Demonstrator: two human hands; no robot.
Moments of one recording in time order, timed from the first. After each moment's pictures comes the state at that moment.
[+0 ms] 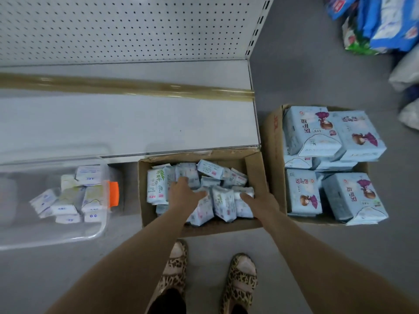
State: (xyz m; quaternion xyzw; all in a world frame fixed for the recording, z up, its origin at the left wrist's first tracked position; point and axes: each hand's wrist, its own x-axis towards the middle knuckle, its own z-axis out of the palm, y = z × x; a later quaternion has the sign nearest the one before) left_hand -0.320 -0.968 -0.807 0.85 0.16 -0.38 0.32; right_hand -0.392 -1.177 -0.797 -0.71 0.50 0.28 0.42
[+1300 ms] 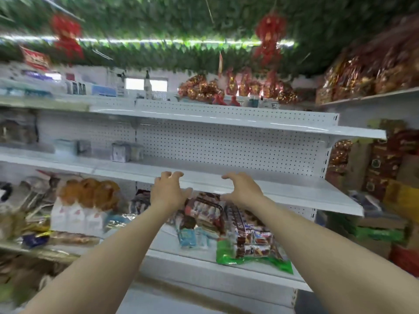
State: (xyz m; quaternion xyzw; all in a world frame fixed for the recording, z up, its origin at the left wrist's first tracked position) left_hand -0.415 -0.587 0.008 0.94 0.03 0.24 0.25; right_hand -0.405 -0.808 0.039 -0.96 -0.14 -0.13 0.19
